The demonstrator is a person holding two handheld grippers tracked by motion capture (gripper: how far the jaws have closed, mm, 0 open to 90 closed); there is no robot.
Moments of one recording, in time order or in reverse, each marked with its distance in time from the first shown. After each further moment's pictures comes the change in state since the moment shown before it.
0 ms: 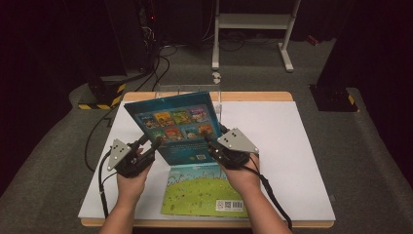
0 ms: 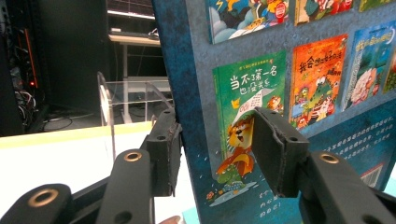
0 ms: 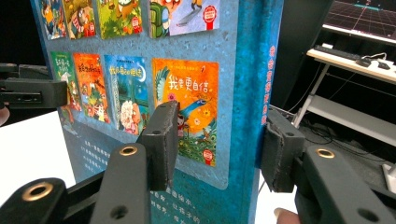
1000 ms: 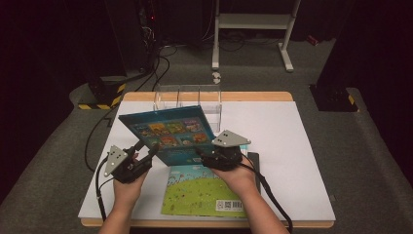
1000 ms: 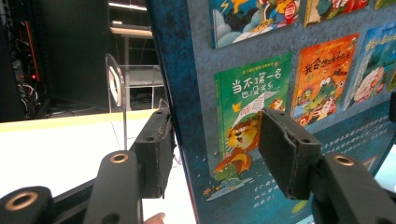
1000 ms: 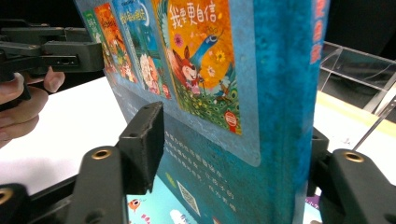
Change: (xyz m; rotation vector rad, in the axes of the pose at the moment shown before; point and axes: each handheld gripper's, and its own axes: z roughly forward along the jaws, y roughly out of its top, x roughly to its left) left arm 0.008 -0.018 -0.012 0.021 0.000 0.000; right arm -0.001 -0.028 0.027 0.149 0.265 0.071
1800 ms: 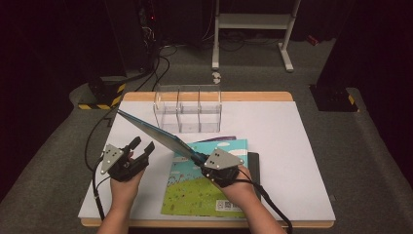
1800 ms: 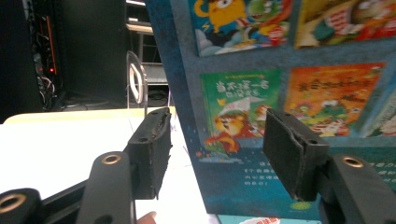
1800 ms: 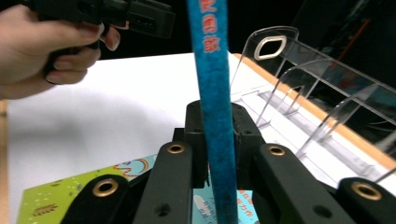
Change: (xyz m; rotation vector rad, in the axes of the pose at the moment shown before) left arm 0.007 0.004 -0.002 0.008 0.050 -0.027; right arm 0.033 -0.015 -0.012 -0.023 0.068 -0.226
